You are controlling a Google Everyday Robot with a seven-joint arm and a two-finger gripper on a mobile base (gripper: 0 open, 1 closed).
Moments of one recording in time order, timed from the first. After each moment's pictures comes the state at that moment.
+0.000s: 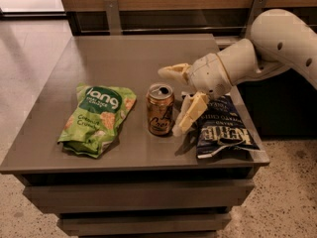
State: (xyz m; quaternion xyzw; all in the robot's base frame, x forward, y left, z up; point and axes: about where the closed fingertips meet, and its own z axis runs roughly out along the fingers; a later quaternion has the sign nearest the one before) arm 0.510 -0.023 0.877 -0.67 0.55 0.34 0.36
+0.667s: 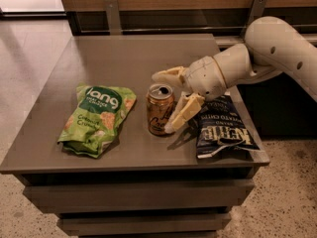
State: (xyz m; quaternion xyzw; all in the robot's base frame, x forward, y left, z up) arm 0.514 -0.014 0.870 -0.67 0.53 0.37 0.37
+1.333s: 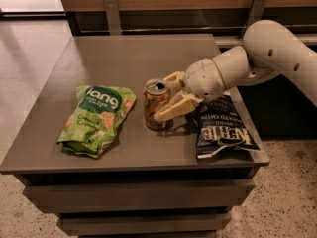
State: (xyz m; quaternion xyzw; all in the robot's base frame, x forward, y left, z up) arm 0.513 -0.012 0.866 -0.67 0.52 0.38 0.37
